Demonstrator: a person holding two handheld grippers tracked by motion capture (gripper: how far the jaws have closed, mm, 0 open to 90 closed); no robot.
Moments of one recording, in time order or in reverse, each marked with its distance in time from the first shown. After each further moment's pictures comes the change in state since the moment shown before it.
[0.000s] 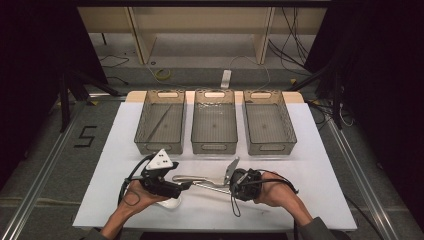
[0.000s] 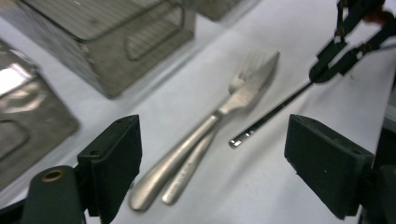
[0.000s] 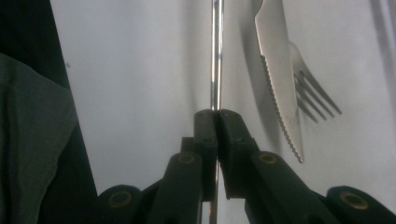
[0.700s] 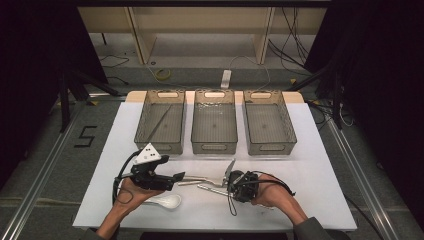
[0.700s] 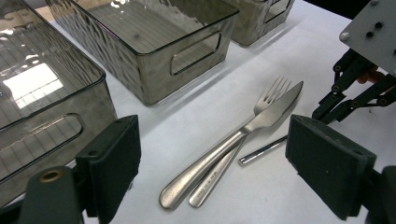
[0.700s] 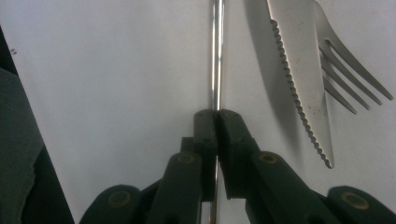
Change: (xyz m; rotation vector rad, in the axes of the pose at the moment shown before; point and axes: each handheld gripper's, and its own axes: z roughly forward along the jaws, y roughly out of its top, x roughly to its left) left arm 0.016 -0.002 -0.023 -0.105 0.093 -0.109; right arm -0.008 -0.003 0.031 0.088 0.024 0.055
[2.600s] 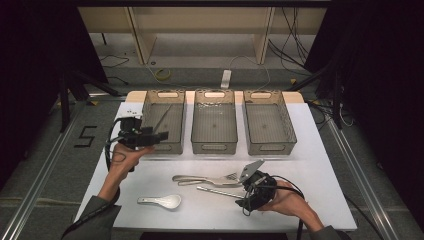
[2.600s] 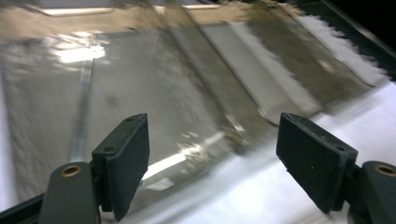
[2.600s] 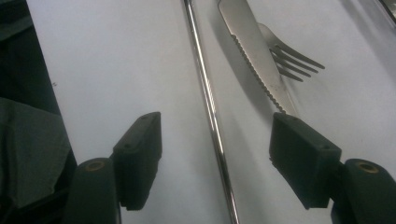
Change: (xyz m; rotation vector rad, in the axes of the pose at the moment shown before) left arm 0.087 0.042 0.006 -0.007 0.126 -0.299; right arm 0.005 -0.042 -0.022 -0.283 -0.012 0.161
